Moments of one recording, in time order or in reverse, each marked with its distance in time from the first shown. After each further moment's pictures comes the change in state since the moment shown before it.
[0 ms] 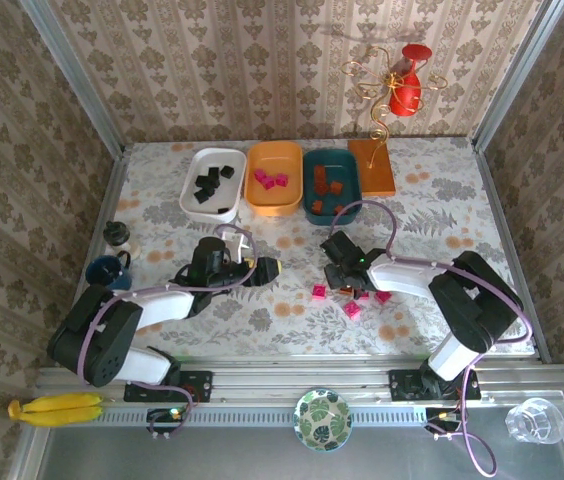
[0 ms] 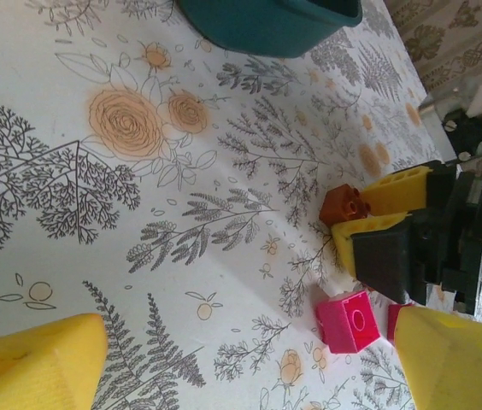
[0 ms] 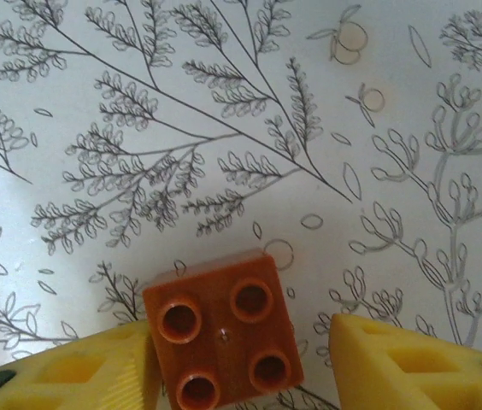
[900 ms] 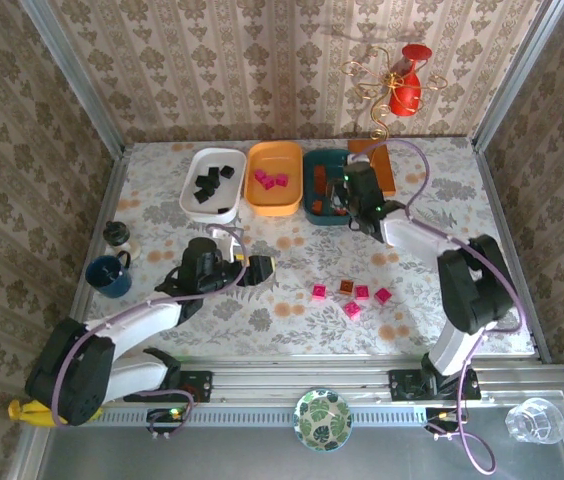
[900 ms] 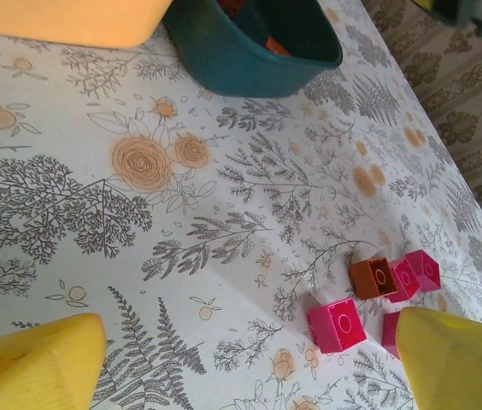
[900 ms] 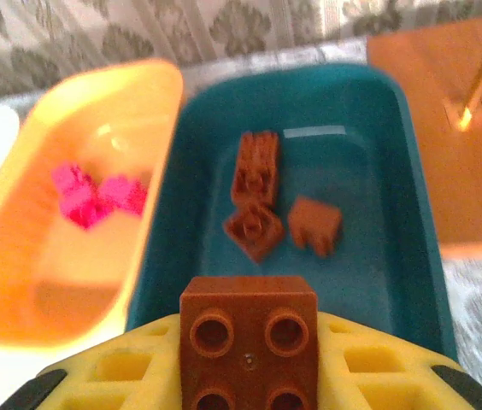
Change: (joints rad) left arm -0.003 -0.227 -0.002 -0.183 -0.087 0.049; right arm -0.246 0.124 0.390 0.312 -0.099 0.084
